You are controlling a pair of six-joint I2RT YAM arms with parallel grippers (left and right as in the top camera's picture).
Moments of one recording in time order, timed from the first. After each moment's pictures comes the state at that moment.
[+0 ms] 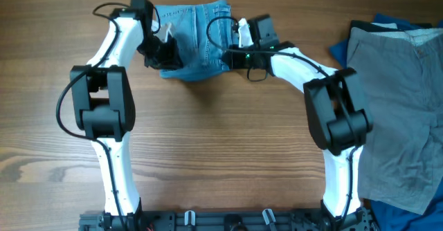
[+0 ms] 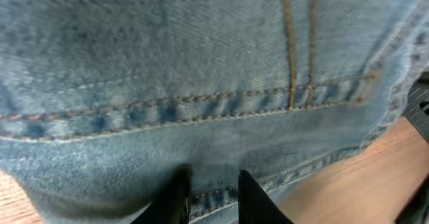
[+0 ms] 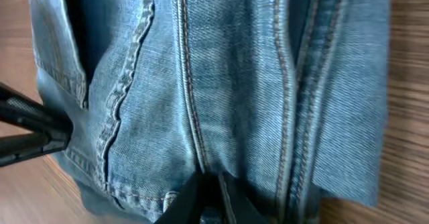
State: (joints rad) left arm -0.06 2.34 1.86 -1.05 0.46 -0.07; right arm 0.36 2.24 1.50 -0.21 -0.46 0.34
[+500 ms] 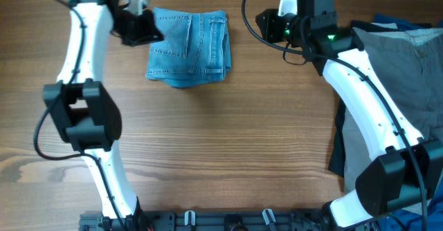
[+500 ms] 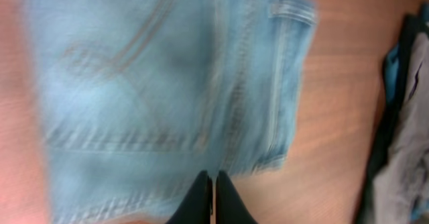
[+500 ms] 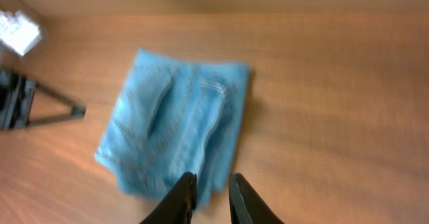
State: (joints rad) left arm 0.01 2.22 2.05 -1.14 0.55 -0.05; right arm 0.27 1.72 1.50 -0.52 -0.28 0.22
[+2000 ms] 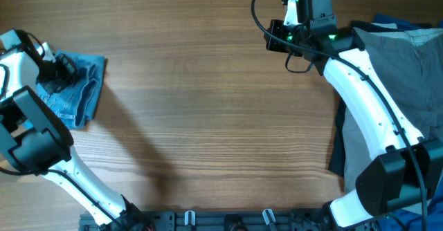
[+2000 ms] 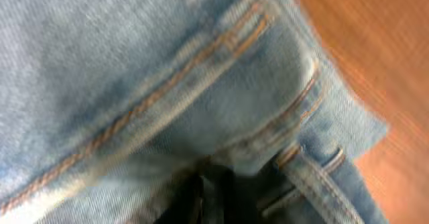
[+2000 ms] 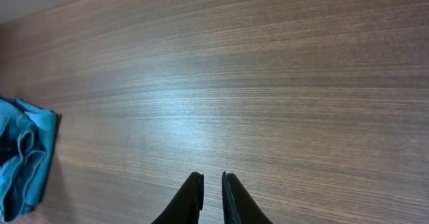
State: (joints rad) left arm 0.54 2.19 1.63 -0.78 0.25 -0.16; right arm 0.26 1.72 1.50 -0.64 -0.22 0.39
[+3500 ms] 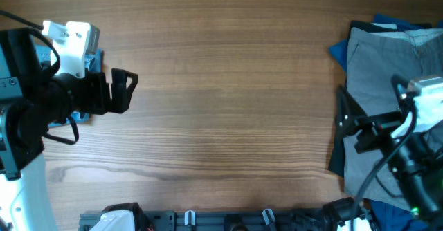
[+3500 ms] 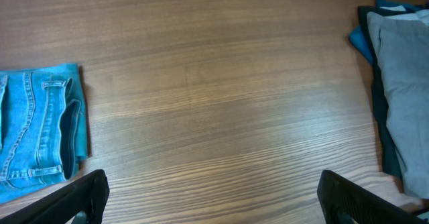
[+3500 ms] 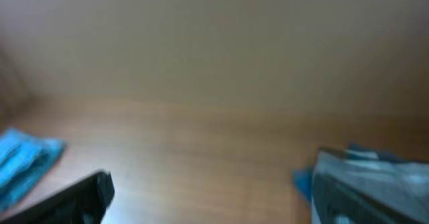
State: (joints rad) left arm 0.10 1.27 1.88 -1.52 0.34 0.14; right arm 0.26 0.66 1.29 -0.81 0.05 0.06
